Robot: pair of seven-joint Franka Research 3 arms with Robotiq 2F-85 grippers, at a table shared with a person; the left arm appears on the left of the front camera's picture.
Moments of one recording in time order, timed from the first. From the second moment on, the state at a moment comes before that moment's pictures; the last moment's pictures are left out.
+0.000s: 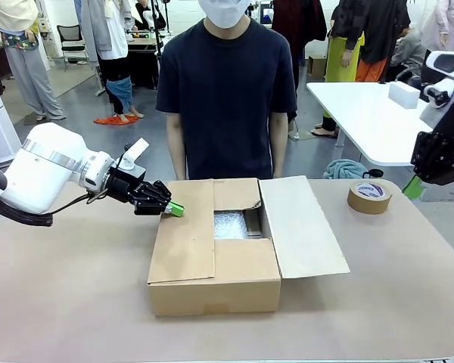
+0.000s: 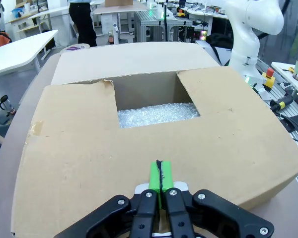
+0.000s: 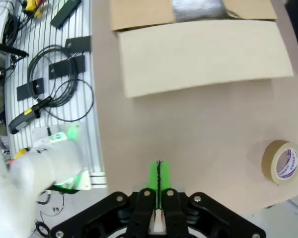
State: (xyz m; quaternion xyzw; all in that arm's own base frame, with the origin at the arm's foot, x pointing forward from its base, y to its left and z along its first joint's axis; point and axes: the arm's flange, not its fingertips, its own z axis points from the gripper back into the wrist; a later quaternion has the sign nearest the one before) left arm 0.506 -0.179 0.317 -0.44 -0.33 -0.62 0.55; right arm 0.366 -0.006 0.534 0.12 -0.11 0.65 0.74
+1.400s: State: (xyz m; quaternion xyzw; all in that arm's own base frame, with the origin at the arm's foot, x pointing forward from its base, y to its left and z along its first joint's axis) left arm 0.506 -0.179 0.317 -0.44 -0.33 -0.62 0.55; right arm 0.501 -0.048 0.402 0.26 -0.28 0.61 0.69
